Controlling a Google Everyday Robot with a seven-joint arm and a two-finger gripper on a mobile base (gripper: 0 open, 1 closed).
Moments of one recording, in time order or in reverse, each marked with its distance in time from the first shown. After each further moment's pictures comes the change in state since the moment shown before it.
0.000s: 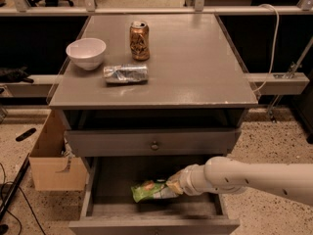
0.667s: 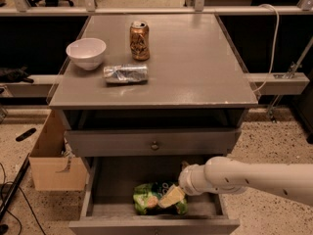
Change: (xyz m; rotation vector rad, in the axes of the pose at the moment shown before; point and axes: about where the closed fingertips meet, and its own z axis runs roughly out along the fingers) arm 0.000 0.000 0.000 0.000 0.000 0.000
